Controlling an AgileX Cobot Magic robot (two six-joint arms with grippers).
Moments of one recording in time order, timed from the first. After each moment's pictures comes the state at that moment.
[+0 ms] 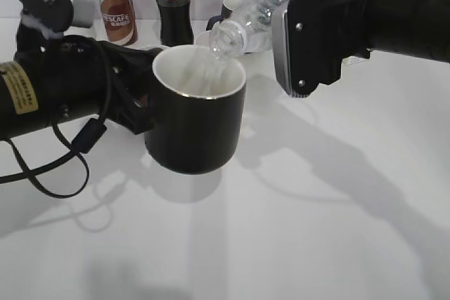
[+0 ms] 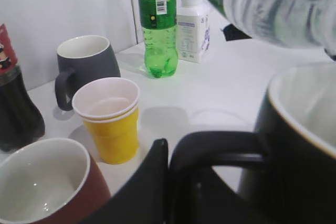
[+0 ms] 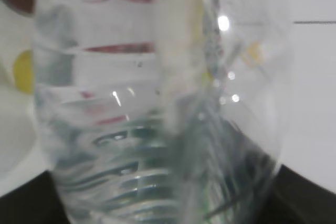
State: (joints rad) left arm -0.57 1.42 -0.58 0.43 -0.54 -0.28; right arm 0.52 1.53 -0.87 -0.61 -0.37 -0.97
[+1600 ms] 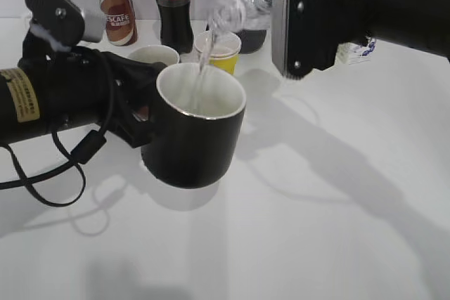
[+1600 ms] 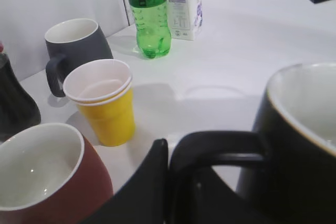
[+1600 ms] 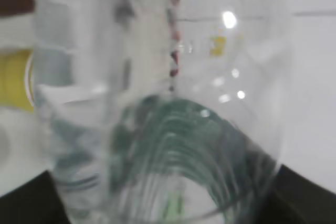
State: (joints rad) left arm -0.57 1.42 -0.58 0.50 -0.49 -0.28; right arm 0.52 1.53 -0.87 -0.43 -0.45 -1.12
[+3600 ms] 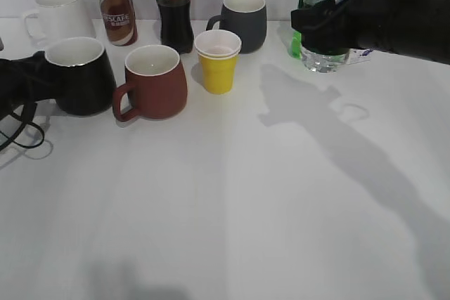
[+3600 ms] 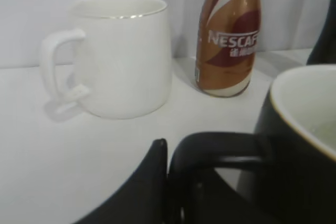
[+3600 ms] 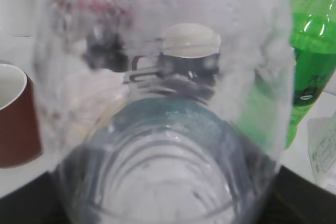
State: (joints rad) left arm 0.02 2.03 -0.72 0.26 -1.11 -0.12; right arm 0.40 1.57 -0.84 -0.38 -0.36 0.34
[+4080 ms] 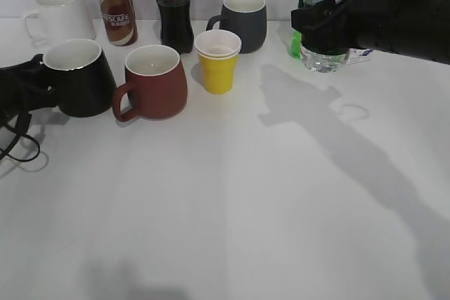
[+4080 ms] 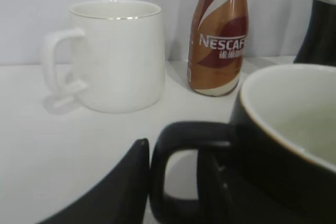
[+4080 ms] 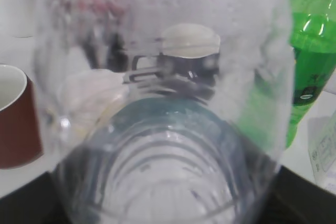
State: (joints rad) left arm 0.02 2.03 -0.64 0.26 -1.20 -0.14; right arm 0.40 1.57 -0.84 -0.38 -0.36 0.34
